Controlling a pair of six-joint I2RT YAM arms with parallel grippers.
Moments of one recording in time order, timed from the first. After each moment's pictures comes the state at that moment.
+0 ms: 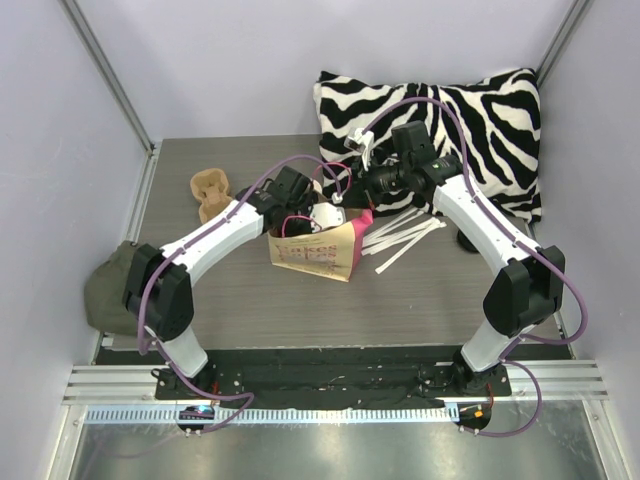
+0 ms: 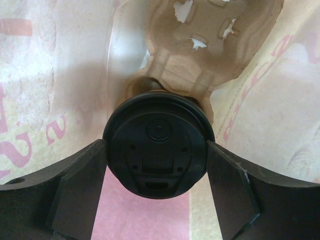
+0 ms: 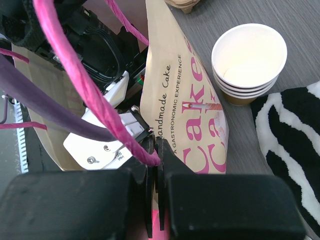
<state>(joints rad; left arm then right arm) -0.61 1.70 1.39 -0.73 0.14 0.83 0.41 1.66 1.55 -0.61 -0.82 -0.28</state>
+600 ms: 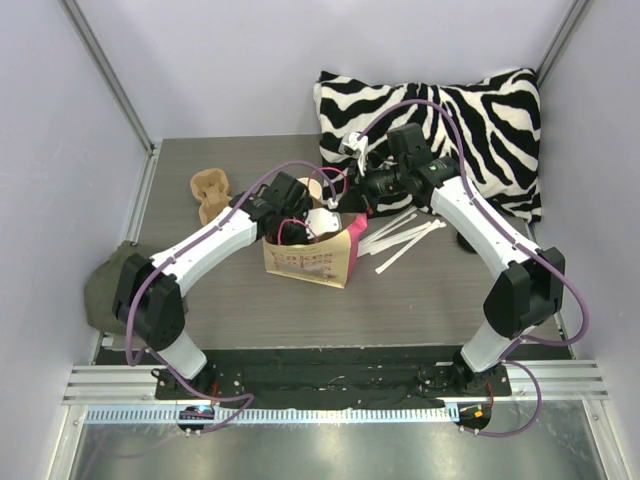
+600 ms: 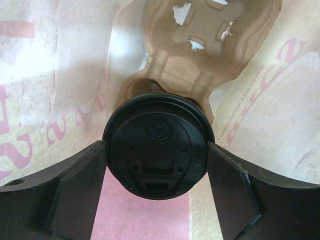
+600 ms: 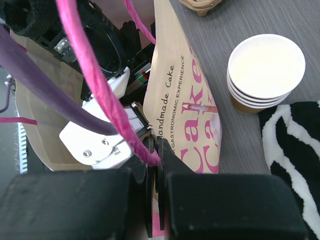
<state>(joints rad) -0.62 1.62 1.33 -0.76 0.13 0.80 0.42 1.65 1.55 -0.63 -0.86 -0.35</state>
